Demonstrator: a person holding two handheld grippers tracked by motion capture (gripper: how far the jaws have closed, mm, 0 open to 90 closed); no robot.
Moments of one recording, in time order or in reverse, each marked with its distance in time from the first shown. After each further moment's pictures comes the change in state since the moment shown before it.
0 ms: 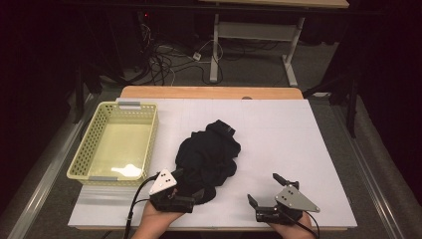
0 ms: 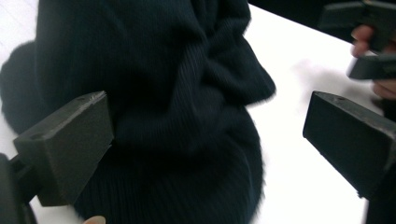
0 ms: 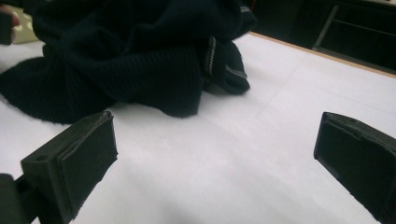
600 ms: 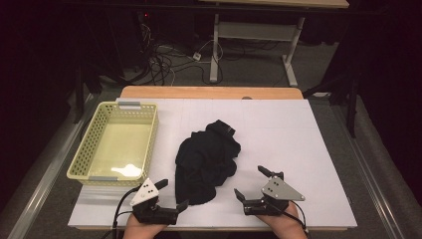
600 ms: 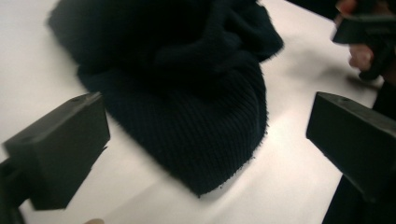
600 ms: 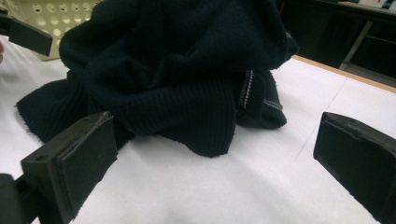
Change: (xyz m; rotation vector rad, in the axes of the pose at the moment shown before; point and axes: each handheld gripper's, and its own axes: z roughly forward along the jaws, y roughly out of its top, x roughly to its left) left arm 0.006 -0.030 -0.042 0.055 0.004 -0.025; right arm 0.010 0.018 0.033 -0.040 0.098 -0.028
